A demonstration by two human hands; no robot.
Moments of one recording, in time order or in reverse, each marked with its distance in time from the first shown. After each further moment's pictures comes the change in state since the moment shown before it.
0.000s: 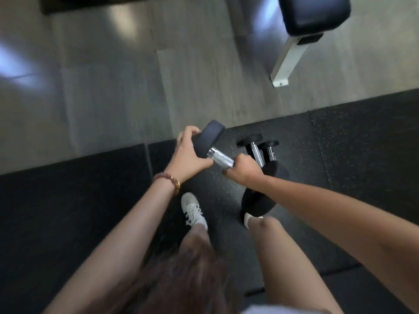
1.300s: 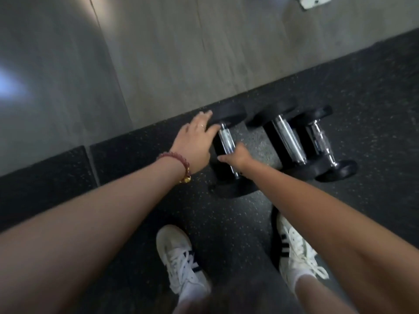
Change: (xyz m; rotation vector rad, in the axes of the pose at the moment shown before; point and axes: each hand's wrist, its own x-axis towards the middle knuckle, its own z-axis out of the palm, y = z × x) left_hand 0.276 -0.230 0.243 0.941 -0.255 0.314; right_hand 0.359 0.158 0.231 0.584 -0.053 0.272
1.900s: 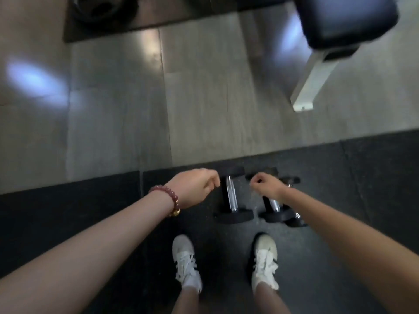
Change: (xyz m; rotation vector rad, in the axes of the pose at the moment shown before) left_hand -0.153 0.048 -0.255 -0.375 -0.123 -0.101; right_hand -0.185 -0.108 -0.182 -0.274 -0.142 -0.231
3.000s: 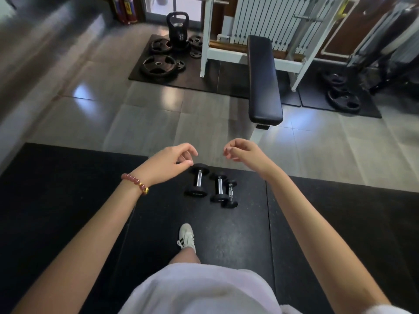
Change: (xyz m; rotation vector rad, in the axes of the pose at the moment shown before) left_hand -0.521 0.298 0.009 -0.400 0.591 0.060; right_hand -0.635 -0.059 -0.085 0.068 0.015 -0.671
